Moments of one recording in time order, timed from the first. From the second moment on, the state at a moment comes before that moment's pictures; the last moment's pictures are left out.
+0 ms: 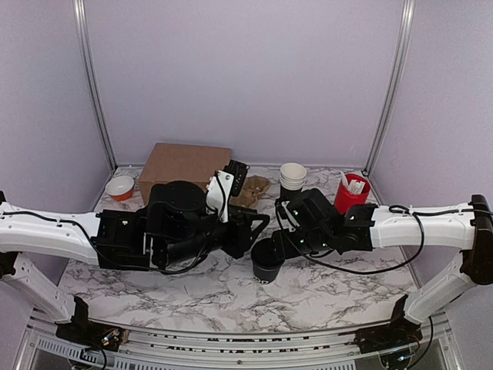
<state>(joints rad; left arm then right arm) -1.35 1.43 1.14 -0.01 -0.41 -0.42 0.99 1.43 0.95 -0.37 0.14 0.58</state>
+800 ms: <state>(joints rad) -1.35 1.45 1.13 -0.01 -0.43 -0.42 0.99 1.42 0.94 -0.36 0.15 0.59</state>
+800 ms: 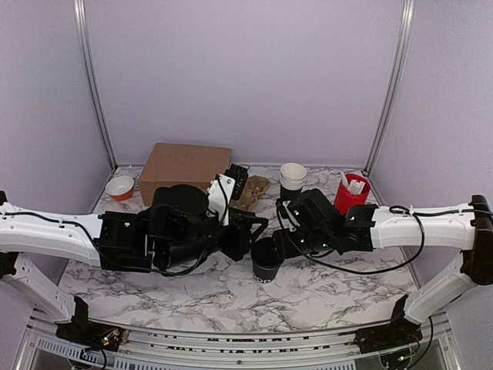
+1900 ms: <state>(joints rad) -1.32 1.55 1.06 -0.06 -0.39 -0.55 0.98 1.34 0.96 -0.44 0.16 0.58</state>
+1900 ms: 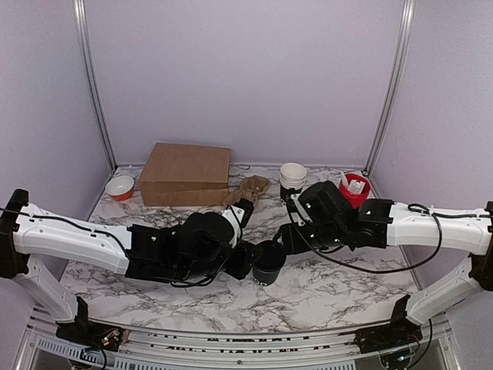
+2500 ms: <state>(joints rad) -1.28 1.59 0.95 -0.07 -0.25 -0.73 0.76 1.31 0.83 -0.34 0.03 0.53</state>
